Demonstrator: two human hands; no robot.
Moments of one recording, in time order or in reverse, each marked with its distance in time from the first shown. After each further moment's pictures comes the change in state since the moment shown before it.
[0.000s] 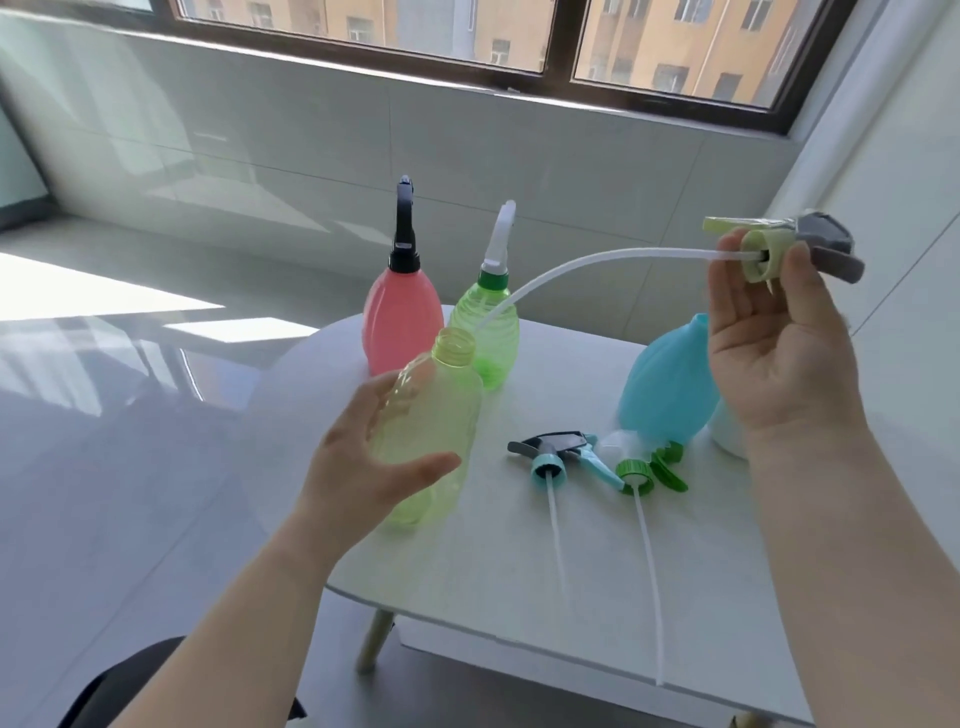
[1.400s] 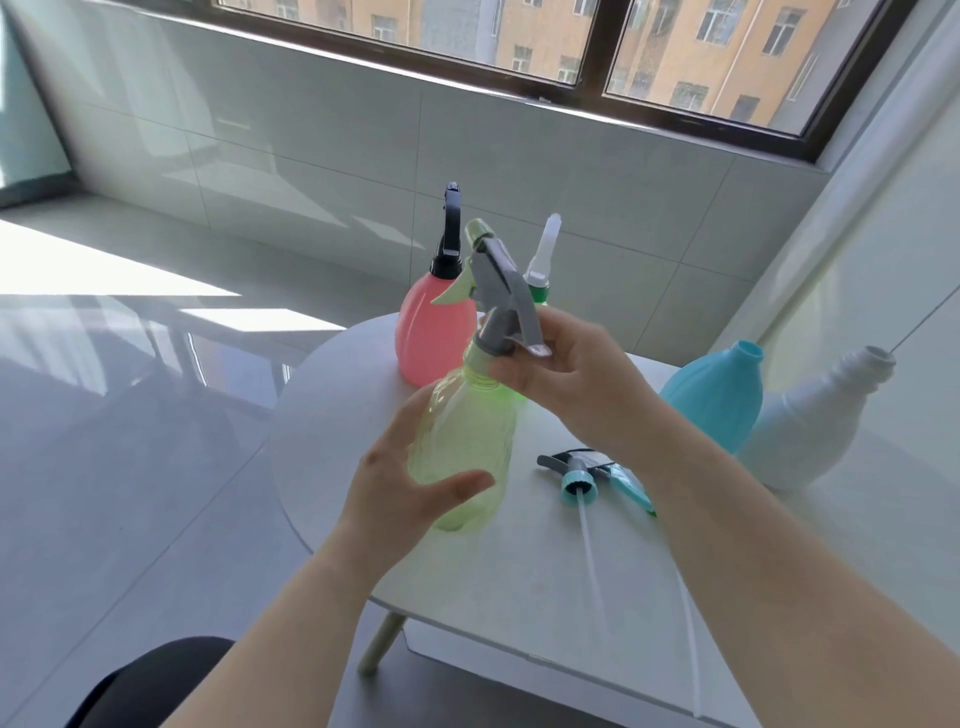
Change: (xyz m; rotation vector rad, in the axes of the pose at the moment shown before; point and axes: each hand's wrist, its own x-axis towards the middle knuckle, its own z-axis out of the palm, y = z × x) left_hand -0.005 -0.009 -0.001 -0.062 -0.003 -0.014; right_hand -0.027 0.097 0.041 -1.146 -0.793 0.209
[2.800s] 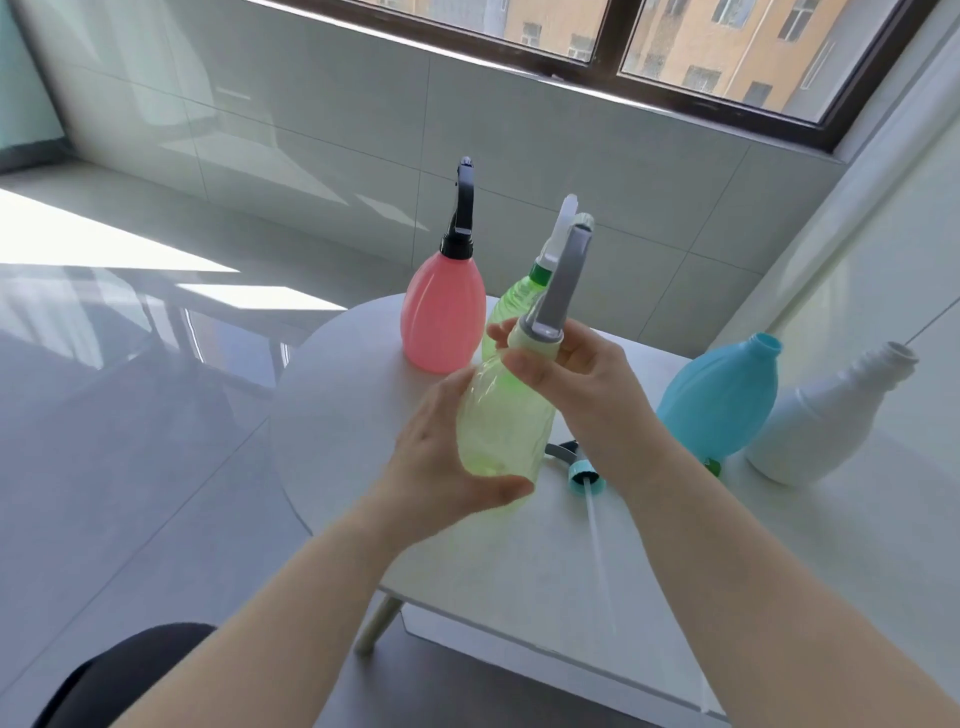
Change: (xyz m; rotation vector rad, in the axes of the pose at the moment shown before) left_hand 0.012 -0.001 0.014 0.091 -0.199 -0.044; right_hand -0.006 0.023 0.009 0.216 0.198 0.144
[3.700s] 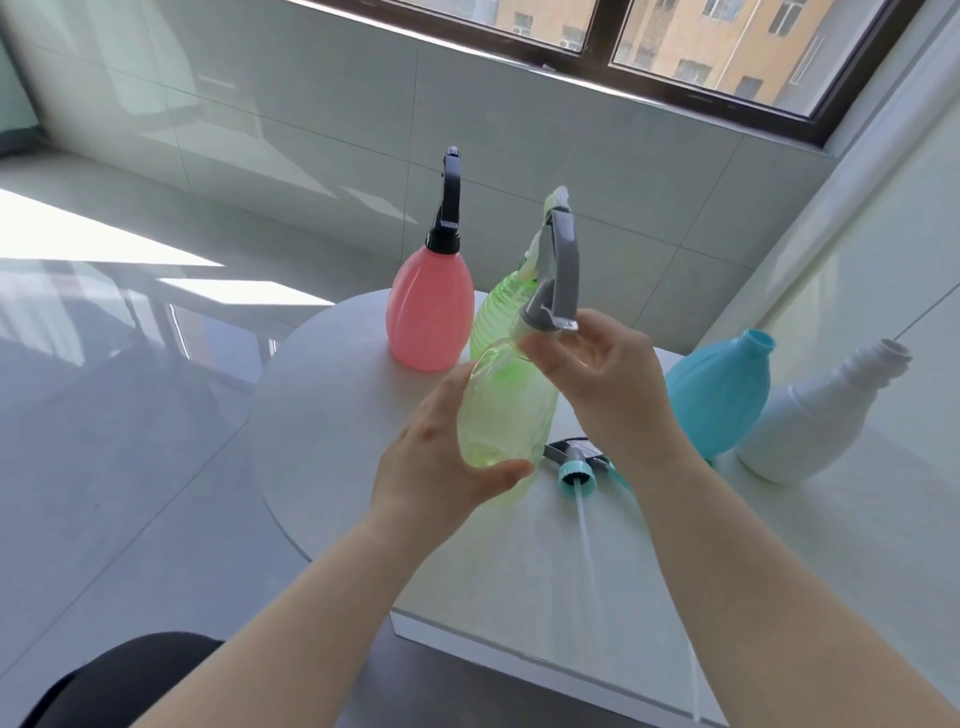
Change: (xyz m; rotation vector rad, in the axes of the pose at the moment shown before) left_hand 0.003 0.007 0.016 0.151 0.135 -0.071; right_hand 0.002 0.001 -0.014 -0.270 0.126 -0.128
